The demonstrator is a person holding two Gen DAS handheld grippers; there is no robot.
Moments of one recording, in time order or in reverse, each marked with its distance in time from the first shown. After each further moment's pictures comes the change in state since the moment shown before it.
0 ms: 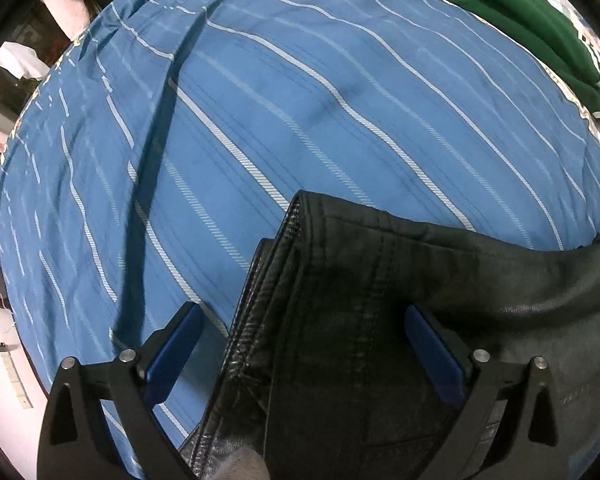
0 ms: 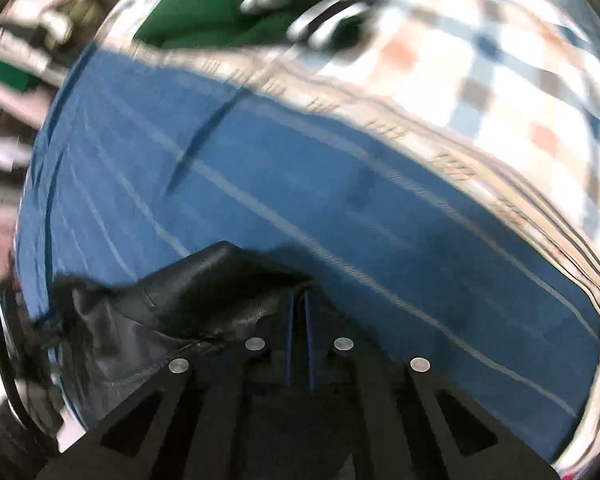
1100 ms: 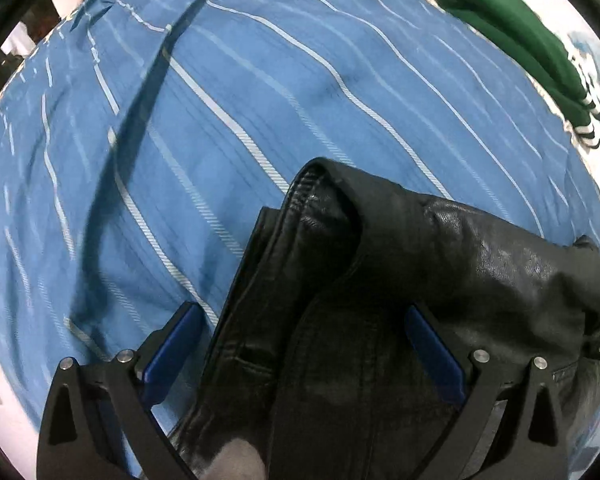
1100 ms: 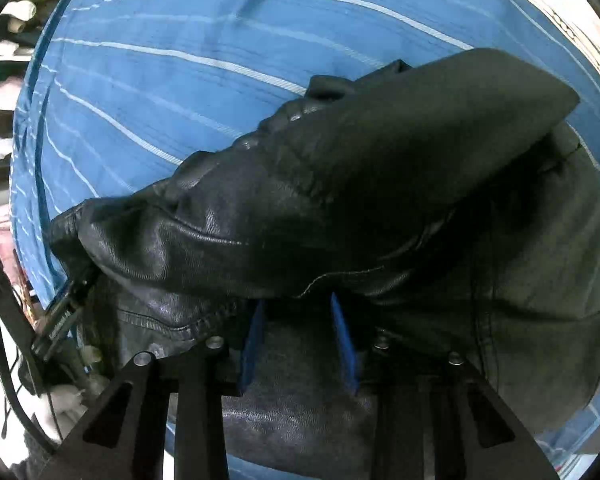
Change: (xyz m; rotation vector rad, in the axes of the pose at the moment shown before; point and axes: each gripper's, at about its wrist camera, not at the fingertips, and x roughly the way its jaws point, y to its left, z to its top) left arm 0.007 0.026 0.009 -0.041 0.002 -0.105; right arm 0.066 0.107 -0.076 0.070 0.308 0.016
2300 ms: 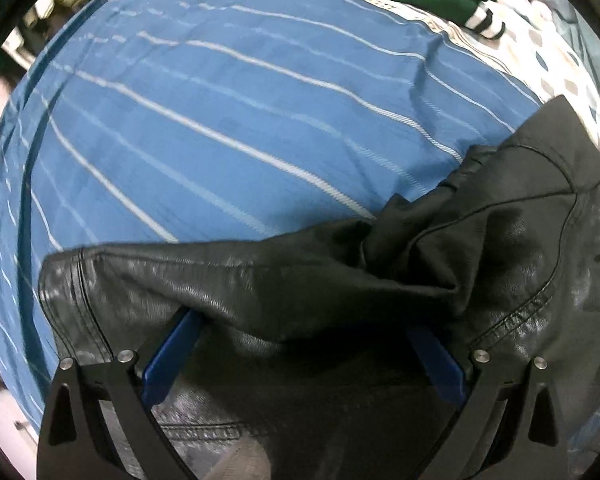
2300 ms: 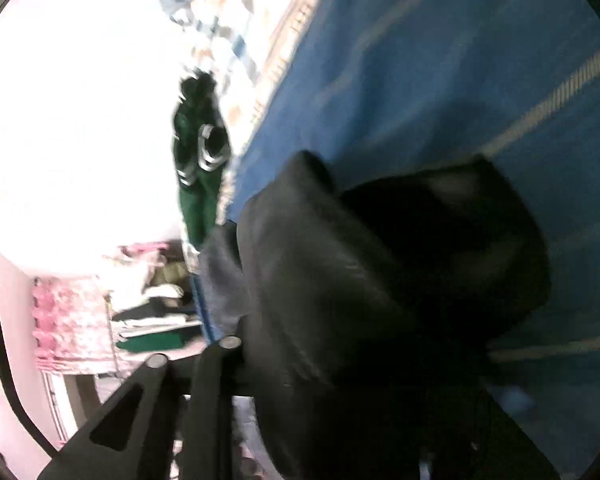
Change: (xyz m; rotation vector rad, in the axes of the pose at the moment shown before) left arm -0.003 -0.170 -0.004 0.328 0.000 0.009; right arm -0.006 -0.218 -0.103 0.681 -0.676 0.868
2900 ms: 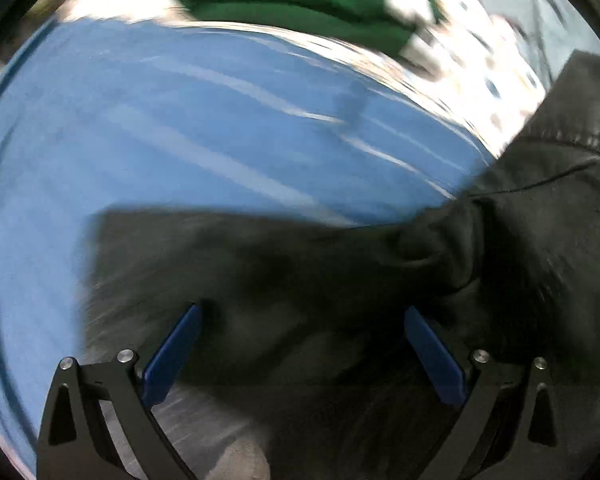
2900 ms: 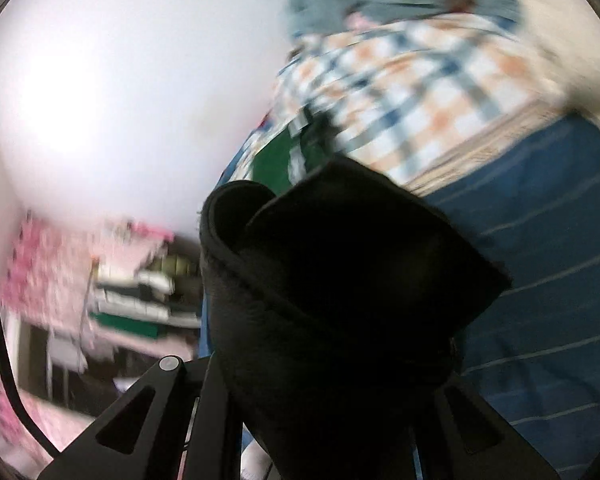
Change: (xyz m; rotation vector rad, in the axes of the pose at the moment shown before) left arm -0.022 -0.011 0.042 -0.045 -0.059 -0.176; right arm -0.047 0.199 -0.044 -0.374 -0.106 -0.059
